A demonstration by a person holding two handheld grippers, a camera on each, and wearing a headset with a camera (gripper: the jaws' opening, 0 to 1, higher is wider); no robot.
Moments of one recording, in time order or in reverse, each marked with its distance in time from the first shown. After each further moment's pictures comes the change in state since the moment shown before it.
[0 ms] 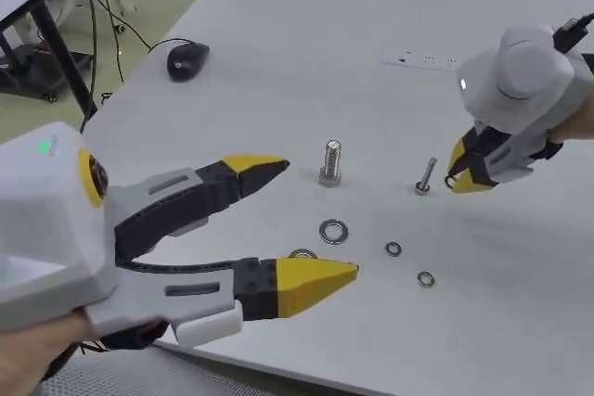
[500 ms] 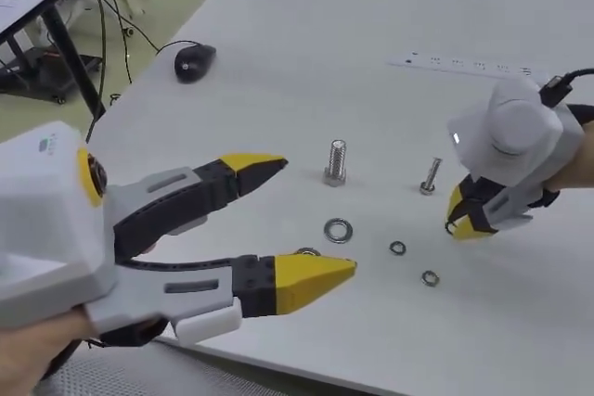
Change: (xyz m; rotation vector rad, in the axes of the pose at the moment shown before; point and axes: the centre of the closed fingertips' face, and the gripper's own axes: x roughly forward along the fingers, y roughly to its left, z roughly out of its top) left arm -0.001 -0.002 0.001 0.008 0.001 0.012; right arm 0.015 0.051 -0.004 -0.024 0.004 0.084
